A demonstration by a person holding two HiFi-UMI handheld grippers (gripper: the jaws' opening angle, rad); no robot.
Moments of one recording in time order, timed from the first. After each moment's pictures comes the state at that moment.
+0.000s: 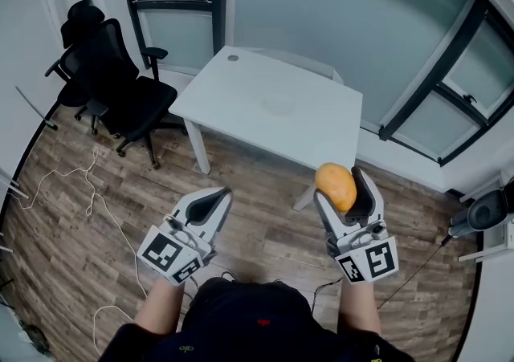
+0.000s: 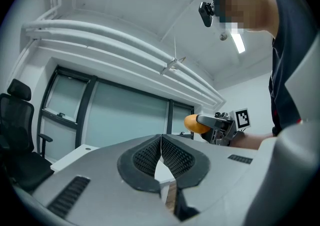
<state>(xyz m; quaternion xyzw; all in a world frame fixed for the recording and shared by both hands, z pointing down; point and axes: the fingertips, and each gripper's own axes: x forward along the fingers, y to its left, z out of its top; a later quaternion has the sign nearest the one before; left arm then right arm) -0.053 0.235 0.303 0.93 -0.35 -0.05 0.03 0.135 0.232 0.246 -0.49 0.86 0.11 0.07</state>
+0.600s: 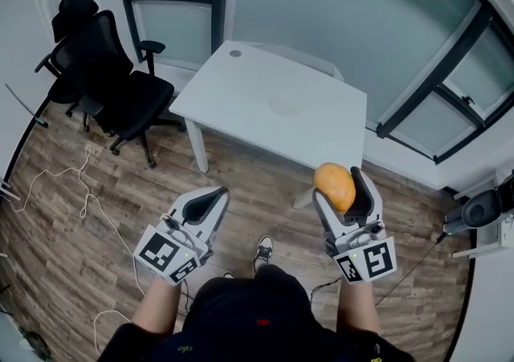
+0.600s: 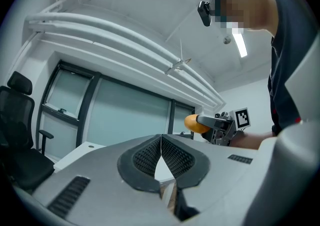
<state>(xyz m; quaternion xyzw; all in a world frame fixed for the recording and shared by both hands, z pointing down) -0.118 0.183 0.323 0.94 -0.34 -0.06 0.05 0.071 0.182 0.263 -0.50 0.86 0.11 0.04</state>
